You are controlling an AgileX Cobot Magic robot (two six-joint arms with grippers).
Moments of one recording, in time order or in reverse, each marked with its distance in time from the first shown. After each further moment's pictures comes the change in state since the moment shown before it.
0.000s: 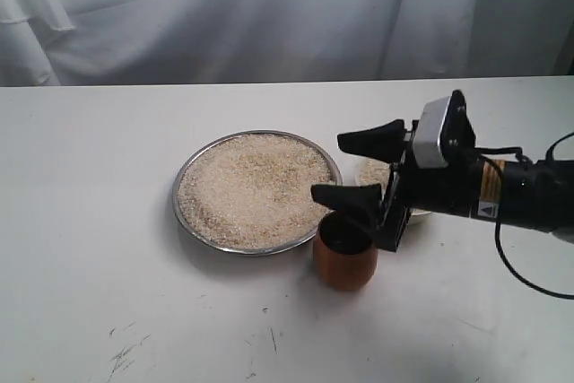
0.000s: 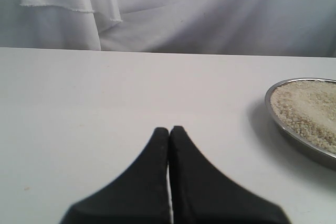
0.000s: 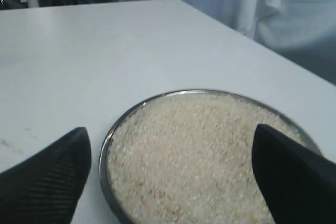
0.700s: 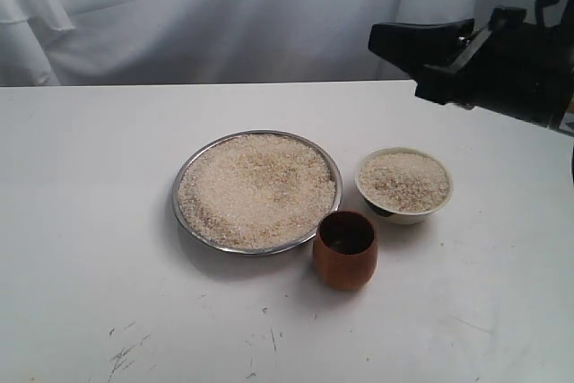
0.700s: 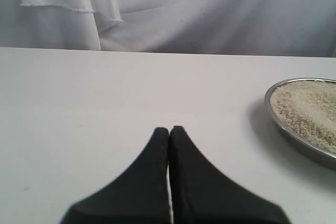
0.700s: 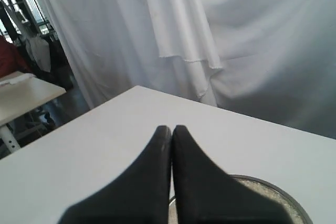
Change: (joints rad) left arm 0.000 0.000 0.000 0.000 0.000 0.000; right arm 0.000 -0.483 0.000 0.085 0.248 0.678
